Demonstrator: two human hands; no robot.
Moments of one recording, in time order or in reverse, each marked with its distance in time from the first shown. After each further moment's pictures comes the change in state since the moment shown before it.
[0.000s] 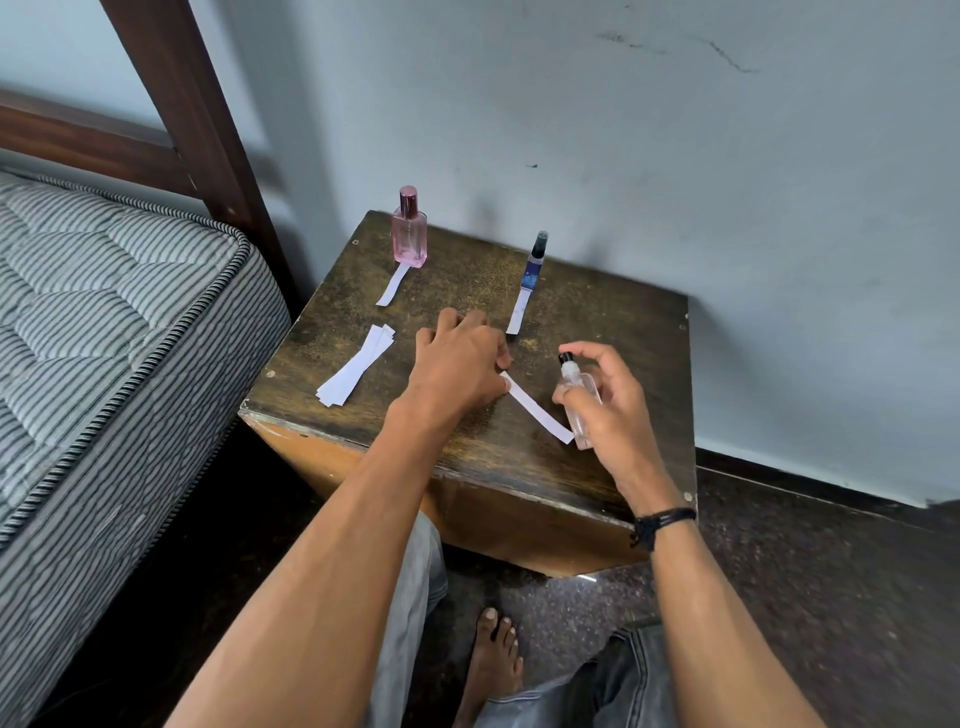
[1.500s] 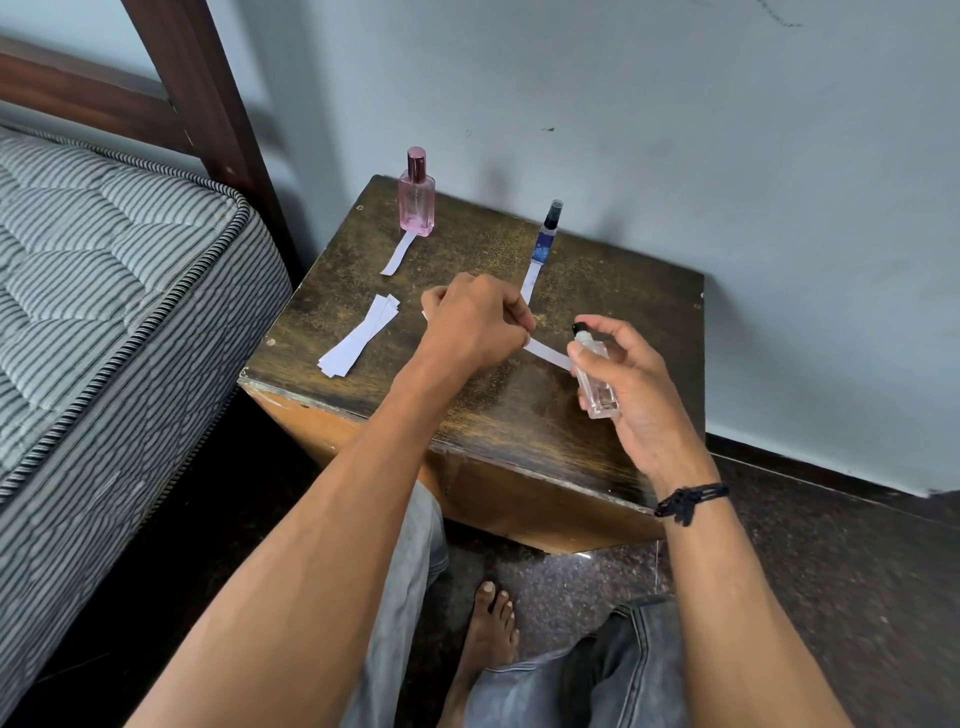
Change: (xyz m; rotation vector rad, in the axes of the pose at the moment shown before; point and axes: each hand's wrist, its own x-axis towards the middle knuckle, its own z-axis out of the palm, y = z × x) left_hand 0.008 0.004 -0.005 -0.322 0.081 -0.046; right_hand 0.006 -0.013 -0.006 0.295 -0.042 0.219
